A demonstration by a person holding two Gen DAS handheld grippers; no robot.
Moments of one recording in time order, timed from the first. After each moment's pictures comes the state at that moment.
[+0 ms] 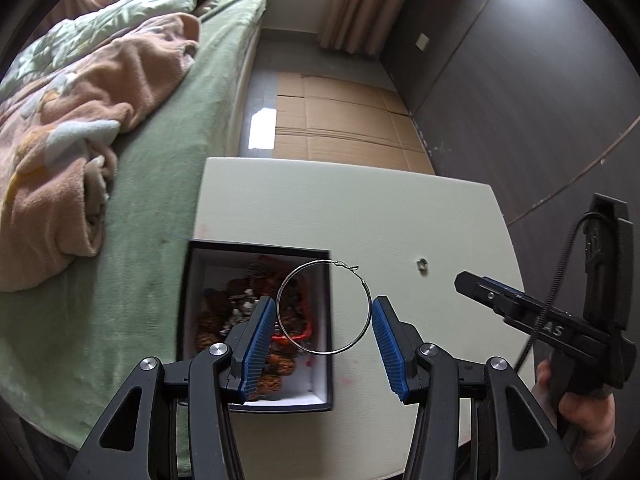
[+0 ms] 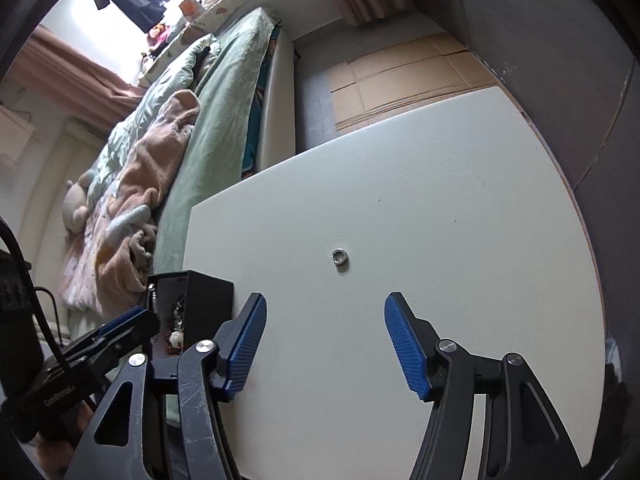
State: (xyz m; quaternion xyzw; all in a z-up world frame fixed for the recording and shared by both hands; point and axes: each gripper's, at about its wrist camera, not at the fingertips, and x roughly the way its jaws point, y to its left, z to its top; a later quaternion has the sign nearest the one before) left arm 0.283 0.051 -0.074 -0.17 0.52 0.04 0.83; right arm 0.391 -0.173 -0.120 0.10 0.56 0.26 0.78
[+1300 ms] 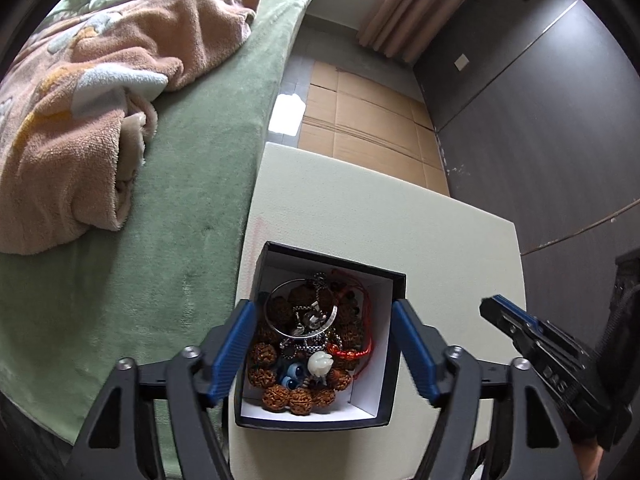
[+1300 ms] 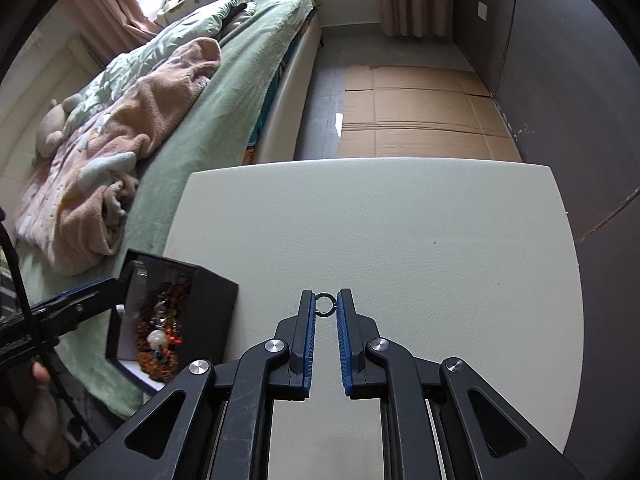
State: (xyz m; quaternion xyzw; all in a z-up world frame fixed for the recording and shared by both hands) left arm 0.279 0.111 -0.092 -0.26 0.52 0.07 0.81; right arm 0.377 -0.108 -0.089 -0.03 0.53 0.27 0.80
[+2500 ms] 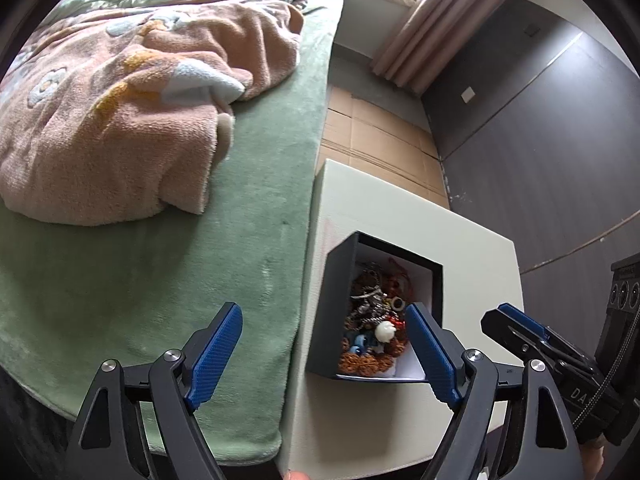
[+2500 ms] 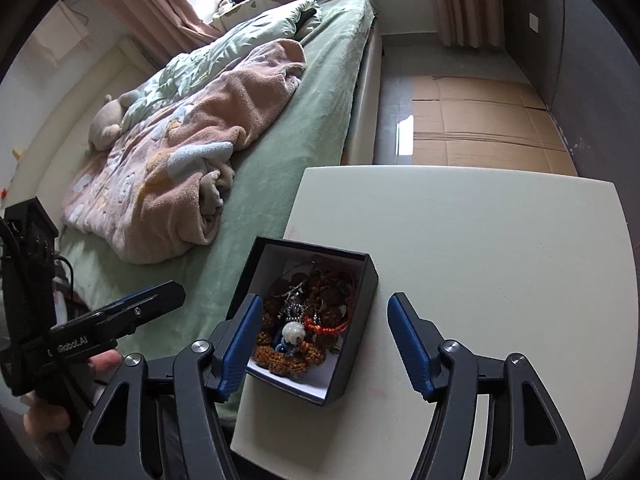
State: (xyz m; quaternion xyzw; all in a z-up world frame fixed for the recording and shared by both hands) left arm 0.212 0.154 -0.078 -0.28 0.48 0.08 0.83; right arm 0.323 -0.054 -0.067 0.00 0.51 0.34 0.79
